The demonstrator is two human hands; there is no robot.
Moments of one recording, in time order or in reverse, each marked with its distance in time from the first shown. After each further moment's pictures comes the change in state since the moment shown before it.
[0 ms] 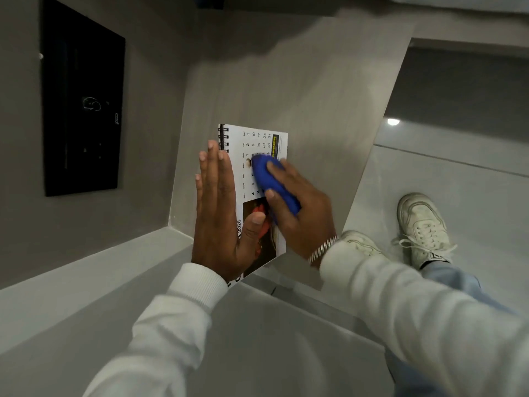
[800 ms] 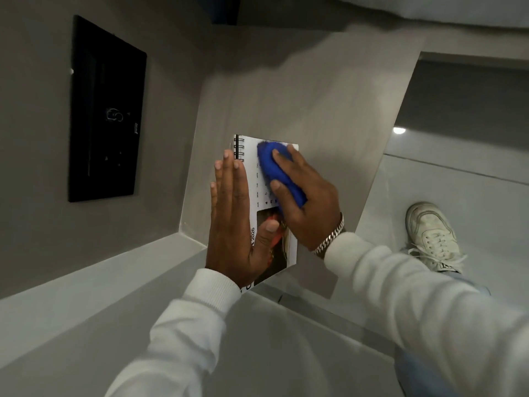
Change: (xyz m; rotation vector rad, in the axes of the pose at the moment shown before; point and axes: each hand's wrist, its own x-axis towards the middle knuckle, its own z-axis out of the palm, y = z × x) left_hand -0.001 0.000 0.001 -0.017 0.009 -0.005; right_hand 0.022 -0.007 0.001 -0.060 0.038 -0.116
